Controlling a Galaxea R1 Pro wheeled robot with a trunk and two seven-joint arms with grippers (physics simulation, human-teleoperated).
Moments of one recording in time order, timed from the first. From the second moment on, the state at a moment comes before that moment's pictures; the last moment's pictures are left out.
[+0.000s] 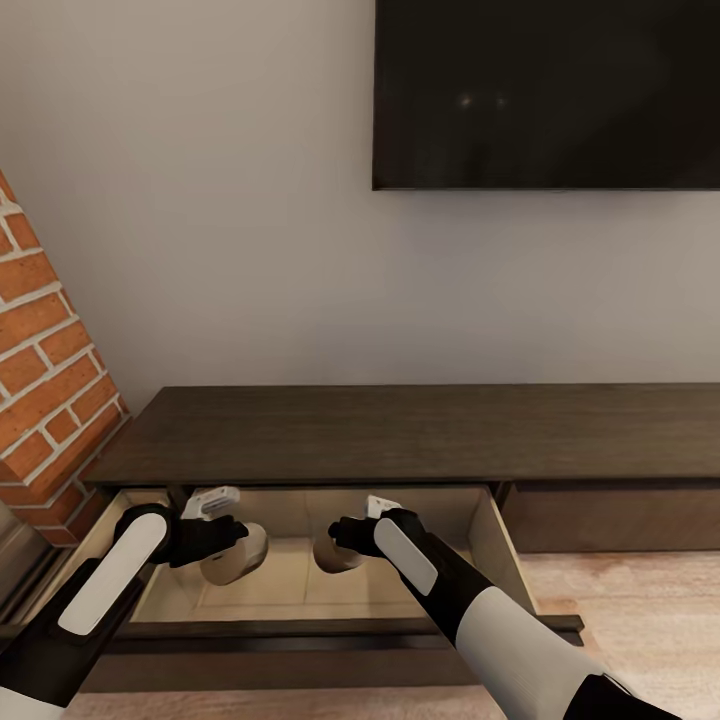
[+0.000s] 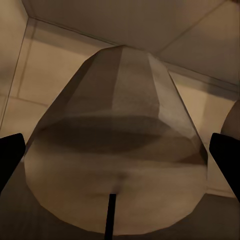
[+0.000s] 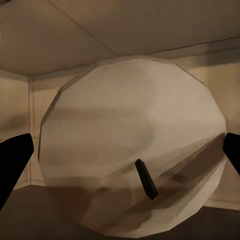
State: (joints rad) left arm -0.48 0.32 -0.28 -1.45 1.31 0.91 0.84; right arm -0.76 0.17 0.66 -0.73 -1.07 0.51 -0.44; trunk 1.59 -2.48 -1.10
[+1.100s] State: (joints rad) left arm -0.48 0.31 -0.29 -1.46 1.31 0.91 0.84; right arm -0.76 0.17 0.70 -0.73 -1.05 0.51 -0.47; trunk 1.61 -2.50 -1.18
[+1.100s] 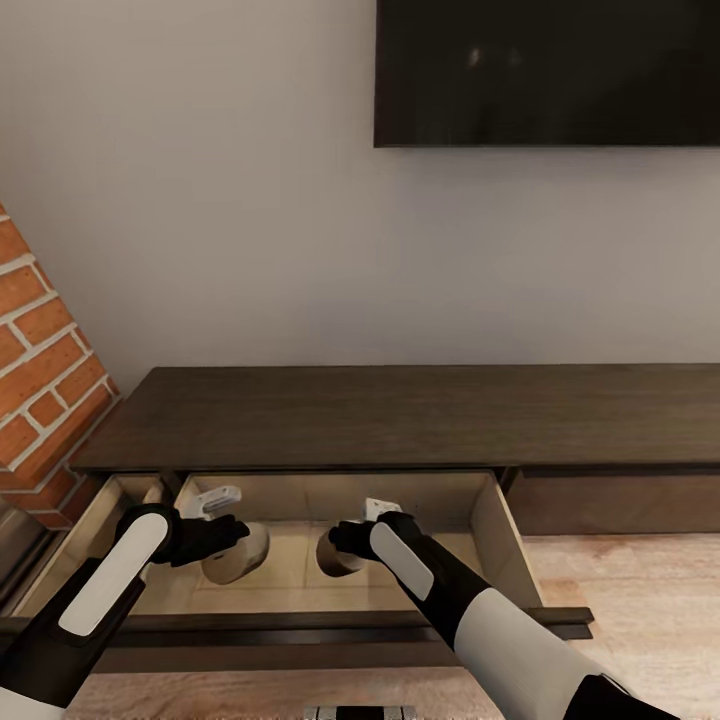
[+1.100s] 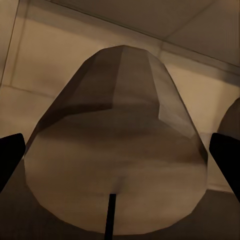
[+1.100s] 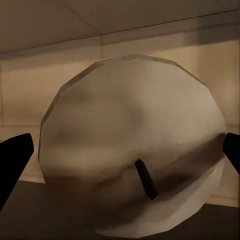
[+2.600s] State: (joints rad) left arm -0.48 0.32 -0.28 -1.46 1.31 0.91 0.84; right arm -0.76 0.17 0.70 -0.73 -1.05 0.51 -0.47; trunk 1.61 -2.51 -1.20
